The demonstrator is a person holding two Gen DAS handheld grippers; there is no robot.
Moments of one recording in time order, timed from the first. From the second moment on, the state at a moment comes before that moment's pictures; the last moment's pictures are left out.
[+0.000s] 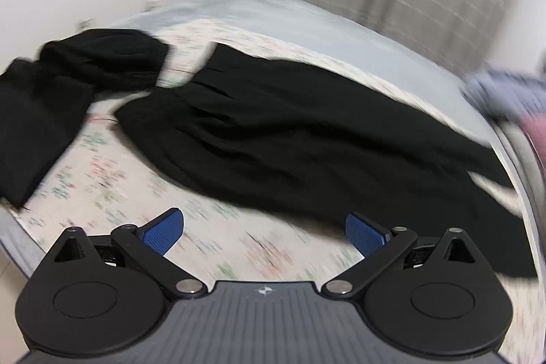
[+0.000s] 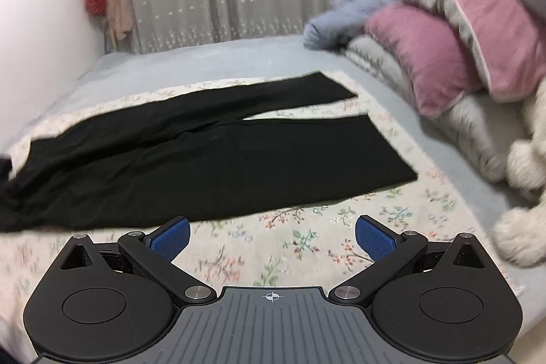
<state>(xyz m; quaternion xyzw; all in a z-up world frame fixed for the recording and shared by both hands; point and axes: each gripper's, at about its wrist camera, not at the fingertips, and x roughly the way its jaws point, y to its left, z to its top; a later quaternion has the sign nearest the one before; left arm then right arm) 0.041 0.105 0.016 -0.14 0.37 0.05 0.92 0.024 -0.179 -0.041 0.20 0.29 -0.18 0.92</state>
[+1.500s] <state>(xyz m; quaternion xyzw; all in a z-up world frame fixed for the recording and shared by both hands) 0.133 0.238 -0.056 -0.34 0.33 0.12 0.87 0.064 -0.363 -0.106 0.45 0.20 -0.29 0.82</state>
